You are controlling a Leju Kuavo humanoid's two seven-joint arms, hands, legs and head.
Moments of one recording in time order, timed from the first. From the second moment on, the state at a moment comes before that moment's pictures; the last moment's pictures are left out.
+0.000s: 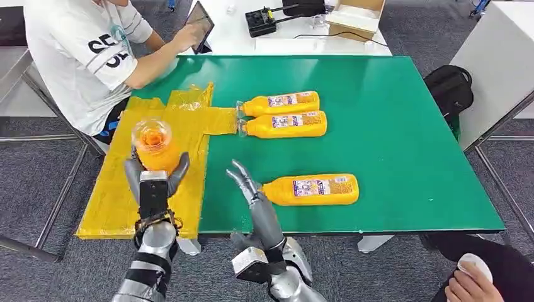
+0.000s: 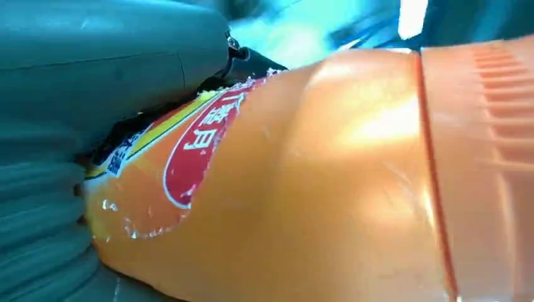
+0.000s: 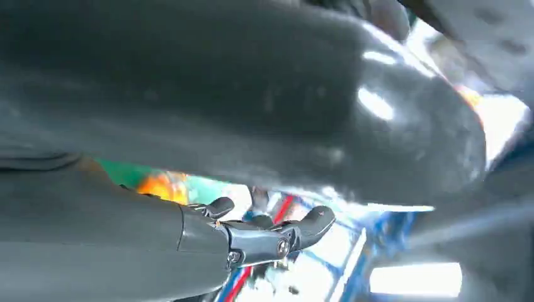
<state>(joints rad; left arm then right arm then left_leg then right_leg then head) -0.32 -0.29 -0.06 -1.14 -0.58 0.69 -0.70 -0.11 0.29 0.49 -1.22 0.34 -0.38 -0.66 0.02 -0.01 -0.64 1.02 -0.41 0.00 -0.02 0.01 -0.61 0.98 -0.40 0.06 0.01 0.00</state>
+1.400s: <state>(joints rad) -0.67 -0.03 -0.06 -0.34 -1.55 0.57 -0.15 -0.06 0.29 0.45 -1.47 0.14 -0.47 -0.66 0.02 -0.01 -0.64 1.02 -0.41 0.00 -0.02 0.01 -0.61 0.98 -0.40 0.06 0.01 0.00</state>
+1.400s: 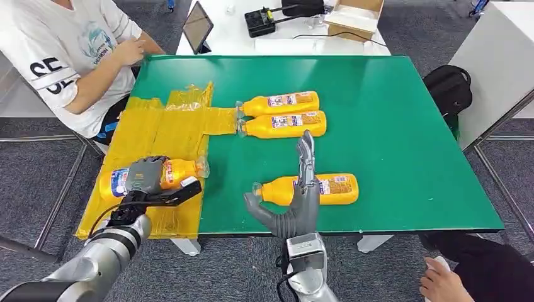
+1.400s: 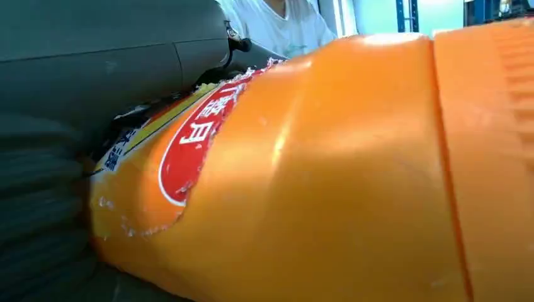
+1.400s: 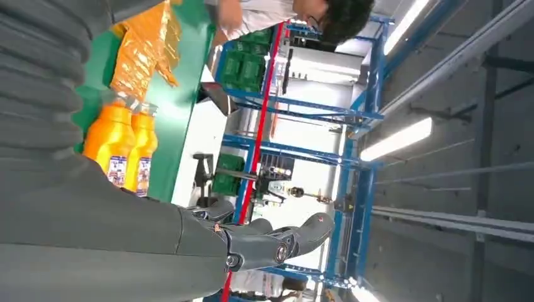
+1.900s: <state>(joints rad) -0.69 -0.05 0.11 -0.33 -1.26 0.38 -0.38 -0.07 0.29 0.44 -1.40 0.15 -0.43 -0.66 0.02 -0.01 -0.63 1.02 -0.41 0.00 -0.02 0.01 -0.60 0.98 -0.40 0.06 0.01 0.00</state>
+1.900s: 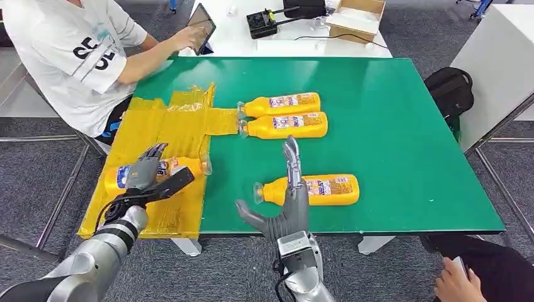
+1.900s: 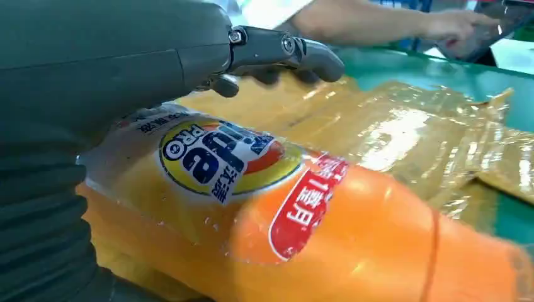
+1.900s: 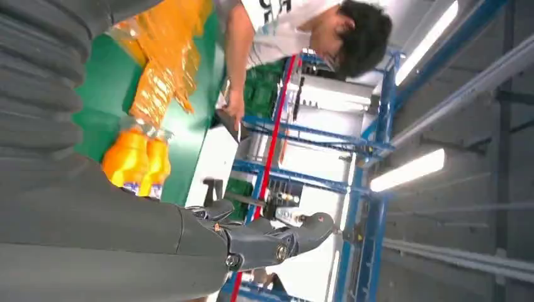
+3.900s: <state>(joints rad) -0.14 -0.27 -0.02 -1.33 -0.24 0.70 -0.70 -0.24 0.11 0.18 -0.97 0.77 -0.30 -0.28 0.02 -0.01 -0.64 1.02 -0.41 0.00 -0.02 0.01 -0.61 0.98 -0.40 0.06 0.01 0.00</state>
